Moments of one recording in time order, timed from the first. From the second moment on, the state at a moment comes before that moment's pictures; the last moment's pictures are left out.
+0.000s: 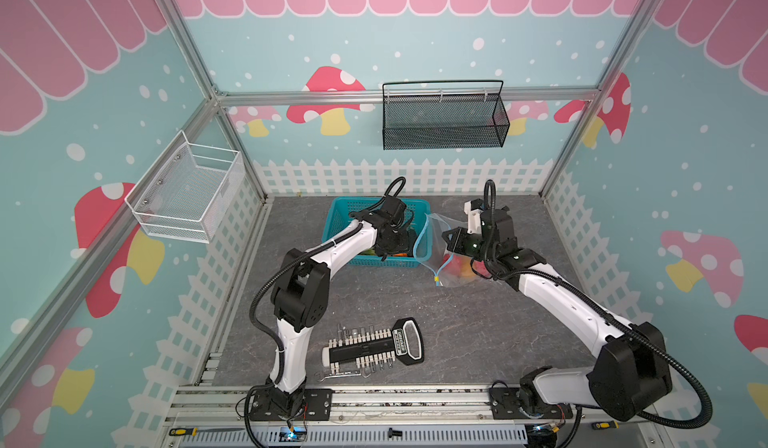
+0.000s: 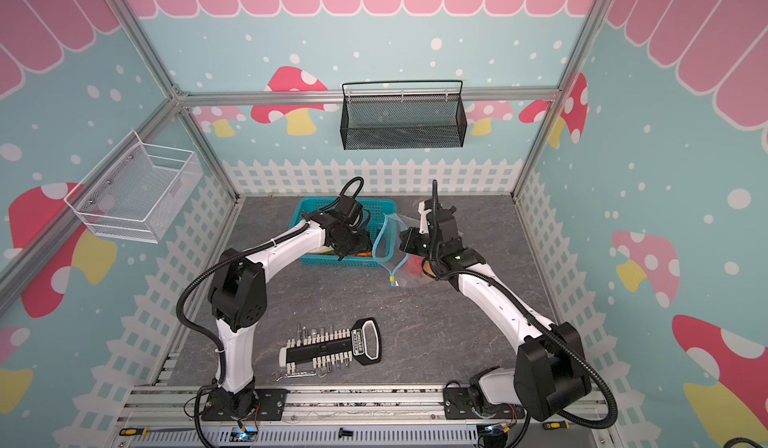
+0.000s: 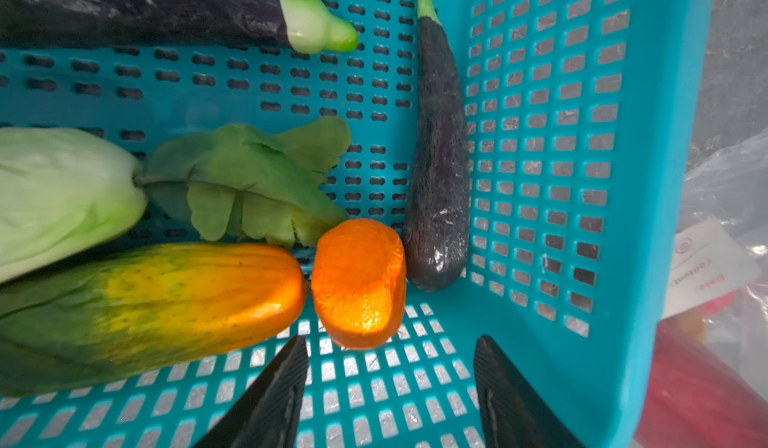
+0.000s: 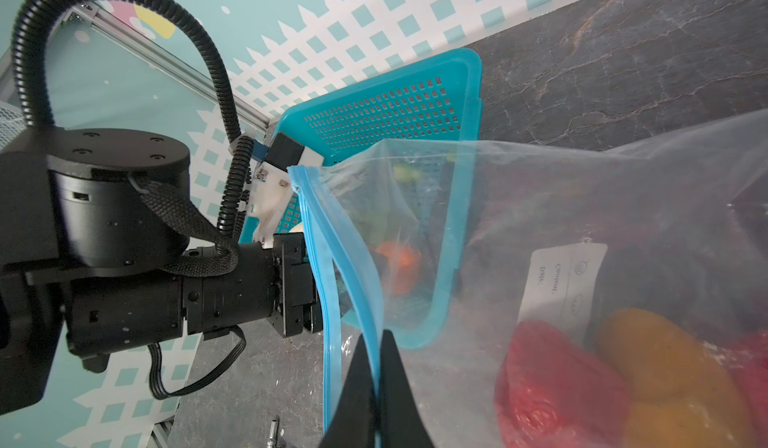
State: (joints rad) left arm -0.54 2.07 1.73 -0.76 0.11 -0.61; right arm 0.41 1.35 1.03 -0.18 -0.23 0.61
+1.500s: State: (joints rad) left arm -0.52 2.18 1.79 -0.80 0.12 -0.61; right arm 0.40 1.37 1.04 -0.18 -0.22 0.60
